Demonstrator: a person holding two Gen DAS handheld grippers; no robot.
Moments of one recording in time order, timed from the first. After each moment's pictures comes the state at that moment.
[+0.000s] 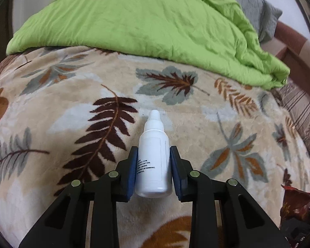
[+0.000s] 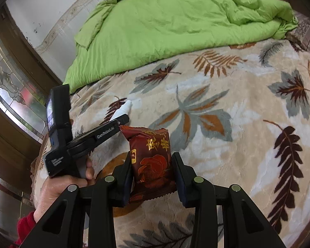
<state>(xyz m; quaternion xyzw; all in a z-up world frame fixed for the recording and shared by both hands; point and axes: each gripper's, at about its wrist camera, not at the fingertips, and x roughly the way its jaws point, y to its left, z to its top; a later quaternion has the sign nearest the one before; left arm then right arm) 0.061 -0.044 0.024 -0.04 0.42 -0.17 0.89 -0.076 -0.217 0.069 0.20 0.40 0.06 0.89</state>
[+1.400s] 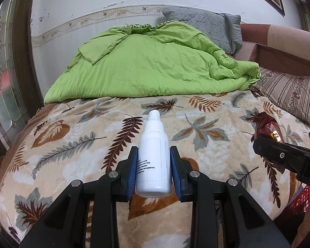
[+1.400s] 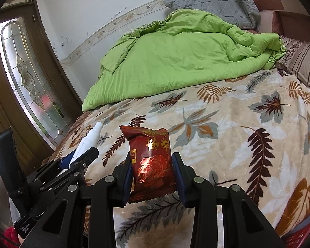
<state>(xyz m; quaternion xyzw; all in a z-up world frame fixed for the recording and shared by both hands) -0.148 -0.031 0.105 0.07 0.27 -0.14 0.95 -0.190 -0.210 0.104 0.18 0.28 0.07 0.94</state>
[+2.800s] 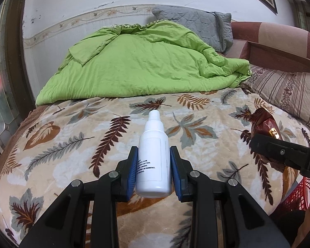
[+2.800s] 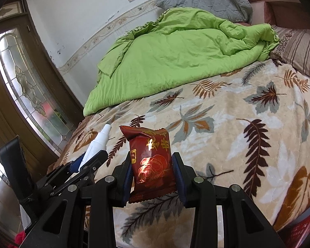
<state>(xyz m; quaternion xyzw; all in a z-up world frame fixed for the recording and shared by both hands) -0.158 -0.050 0.102 0.07 0.26 -0.17 0.95 -0.203 -0.226 0.104 0.22 0.29 0.07 0.93</state>
